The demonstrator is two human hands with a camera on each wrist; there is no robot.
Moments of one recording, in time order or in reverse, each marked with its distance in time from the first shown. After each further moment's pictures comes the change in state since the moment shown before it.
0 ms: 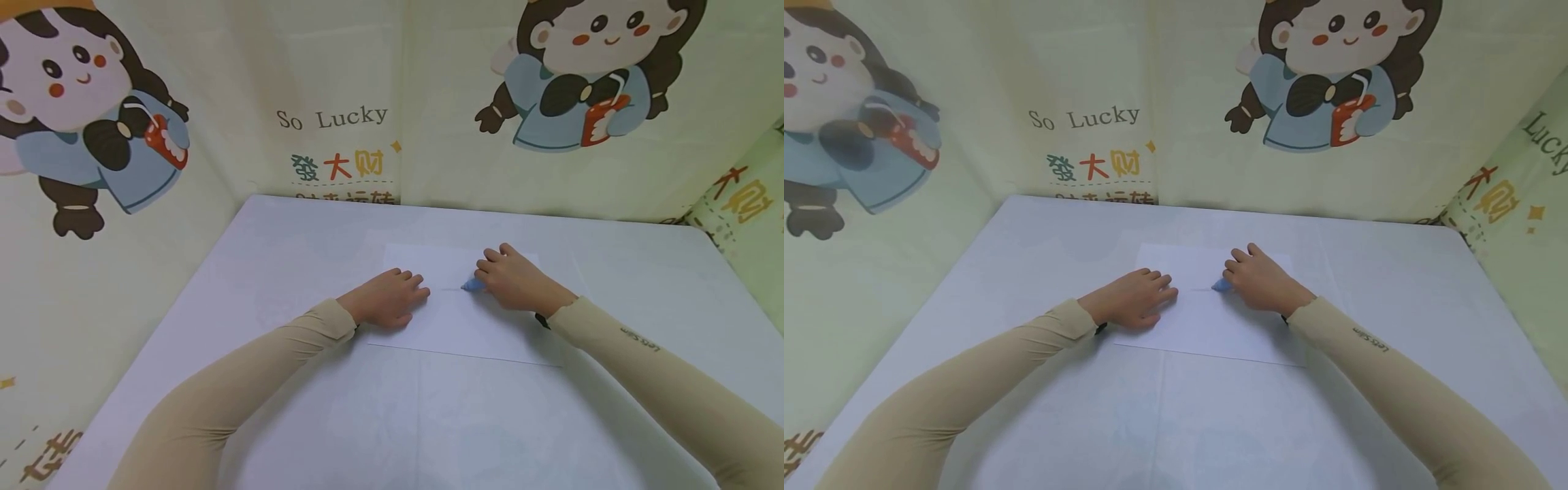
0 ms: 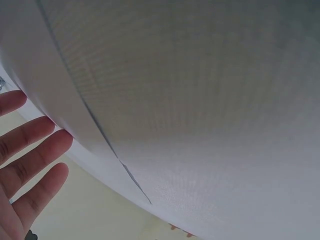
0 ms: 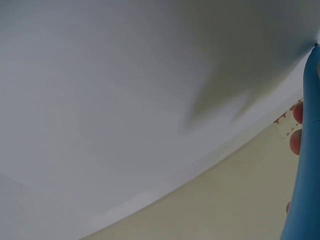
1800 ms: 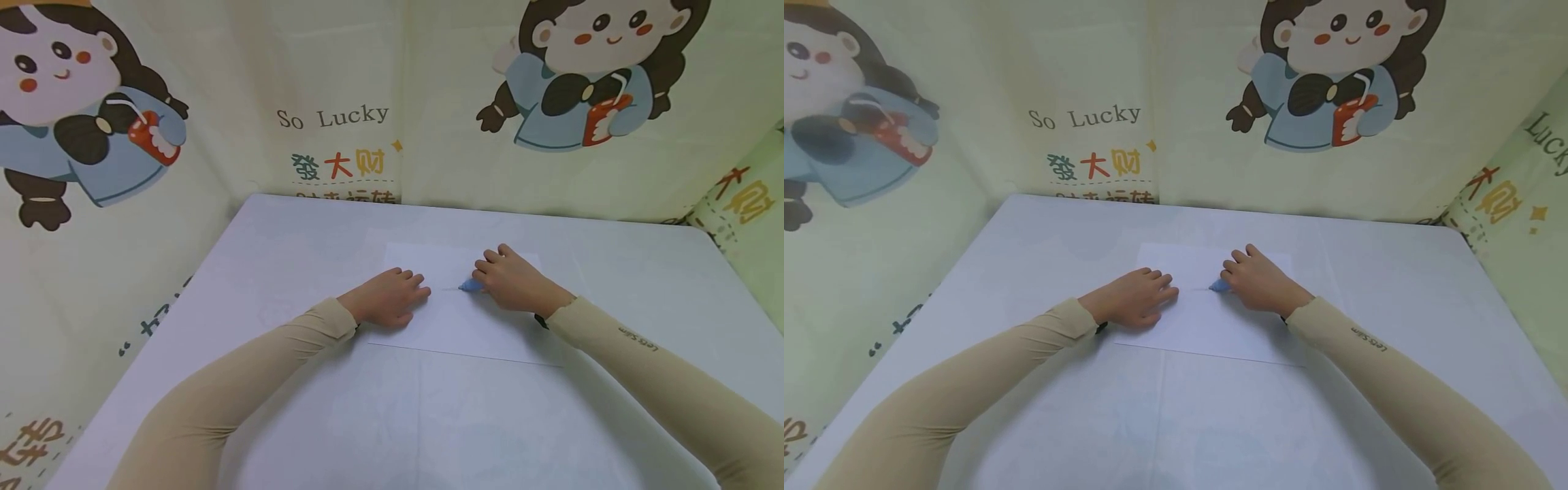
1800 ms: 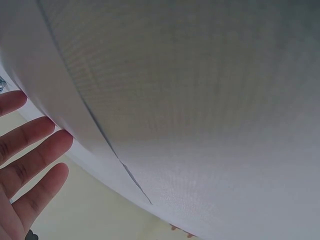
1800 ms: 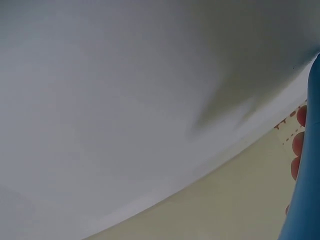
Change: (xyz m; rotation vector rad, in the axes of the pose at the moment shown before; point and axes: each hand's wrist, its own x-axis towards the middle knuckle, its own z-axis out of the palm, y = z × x) left_hand 0.001 0.000 -0.003 -0.017 -0.026 -0.011; right_hand 0.002 -0.001 0.002 -0.015 0.002 -0.011
